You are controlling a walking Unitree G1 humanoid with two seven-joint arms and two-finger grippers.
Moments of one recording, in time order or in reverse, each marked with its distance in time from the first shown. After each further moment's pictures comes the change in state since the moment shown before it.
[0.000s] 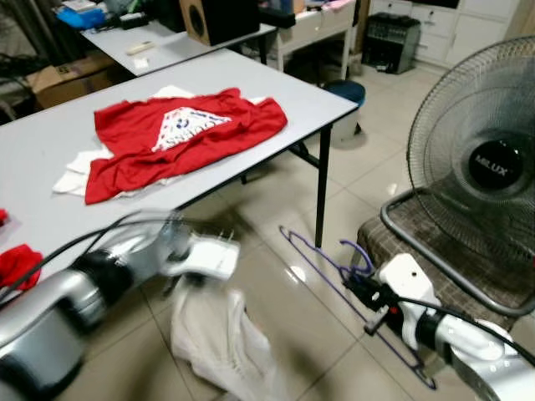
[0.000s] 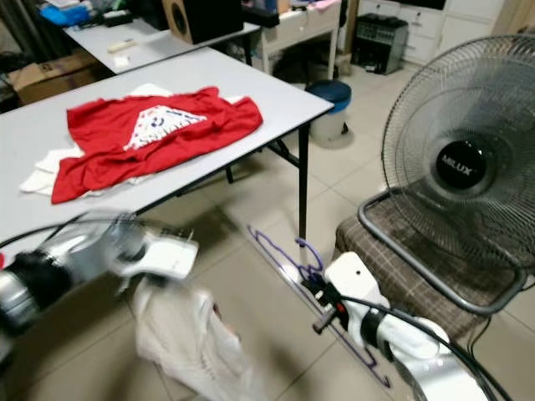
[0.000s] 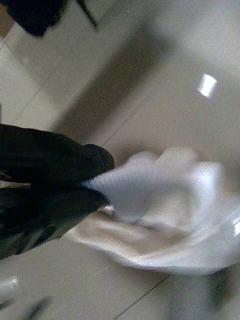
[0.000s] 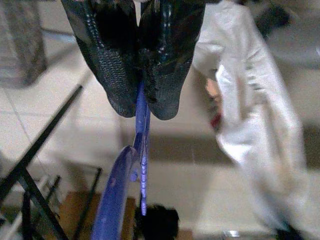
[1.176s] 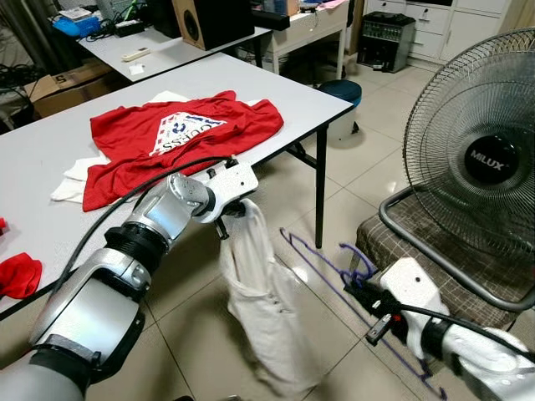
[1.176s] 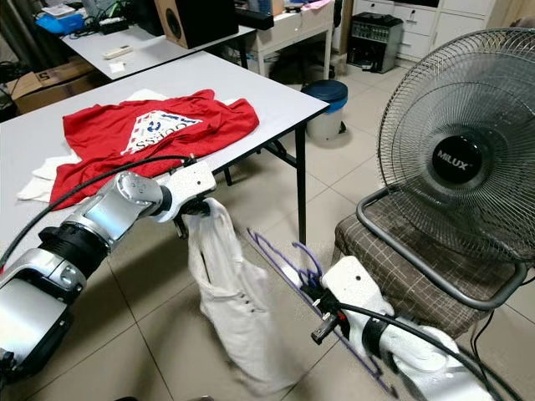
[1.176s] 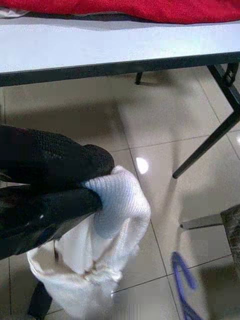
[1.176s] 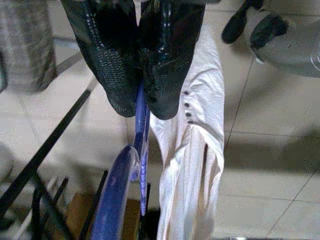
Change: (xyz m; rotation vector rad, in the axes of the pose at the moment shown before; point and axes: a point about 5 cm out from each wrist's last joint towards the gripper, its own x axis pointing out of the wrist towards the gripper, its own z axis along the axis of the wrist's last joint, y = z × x) left arm -0.022 0.054 0.021 -0.442 -0.296 0.394; right arm -0.021 0.011 0.020 -0.067 0.027 -0.023
